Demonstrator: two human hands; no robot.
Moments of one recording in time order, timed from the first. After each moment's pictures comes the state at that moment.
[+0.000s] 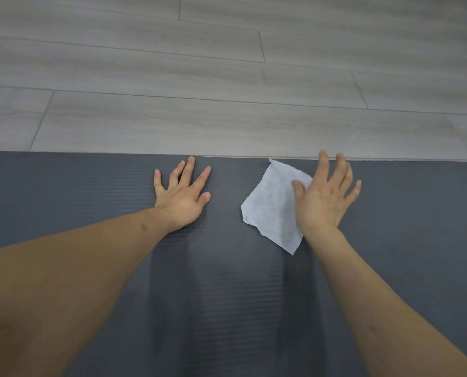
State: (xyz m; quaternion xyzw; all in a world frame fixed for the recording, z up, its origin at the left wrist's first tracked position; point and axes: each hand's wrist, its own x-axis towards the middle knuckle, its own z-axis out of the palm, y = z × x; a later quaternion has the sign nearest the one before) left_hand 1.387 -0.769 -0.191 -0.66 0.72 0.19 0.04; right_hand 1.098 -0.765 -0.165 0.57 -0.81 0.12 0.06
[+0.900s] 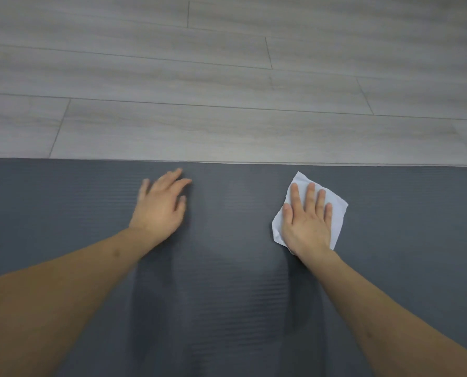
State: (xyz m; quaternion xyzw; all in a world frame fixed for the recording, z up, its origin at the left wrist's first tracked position) left_hand 1.451 -0.741 -0.180 -0.67 0.72 0.17 -0.13; right_hand 1.118 -0.731 -0.191 0.63 -0.77 -0.03 -0.12
